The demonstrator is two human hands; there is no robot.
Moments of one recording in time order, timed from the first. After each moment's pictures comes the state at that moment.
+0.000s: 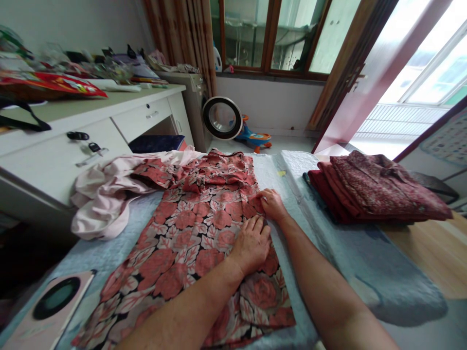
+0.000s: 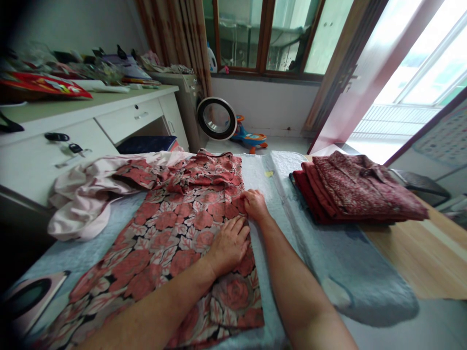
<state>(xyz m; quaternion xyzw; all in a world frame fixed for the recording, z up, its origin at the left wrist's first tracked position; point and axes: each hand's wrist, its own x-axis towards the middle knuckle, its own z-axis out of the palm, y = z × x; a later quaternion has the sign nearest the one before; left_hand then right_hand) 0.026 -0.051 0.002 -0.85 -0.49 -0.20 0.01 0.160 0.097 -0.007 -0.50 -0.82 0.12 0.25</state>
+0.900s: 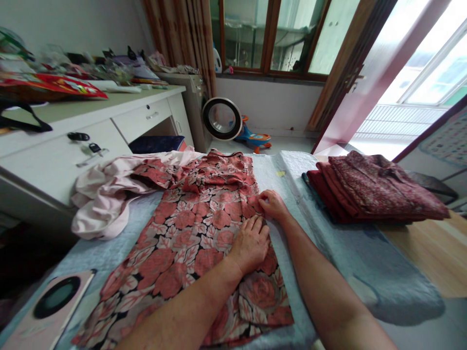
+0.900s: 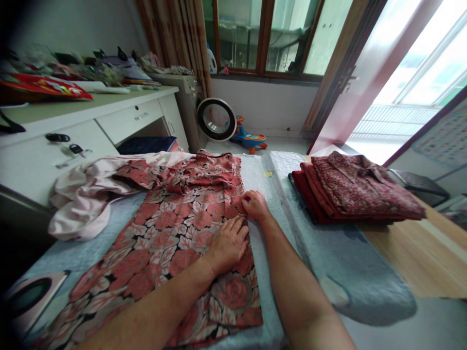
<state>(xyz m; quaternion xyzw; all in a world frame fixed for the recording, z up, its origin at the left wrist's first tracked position) 0.025 -0.051 0.005 -0.85 -0.49 -0.19 0.01 0.163 0.093 0.001 -0.50 -0.81 0.12 0.28</state>
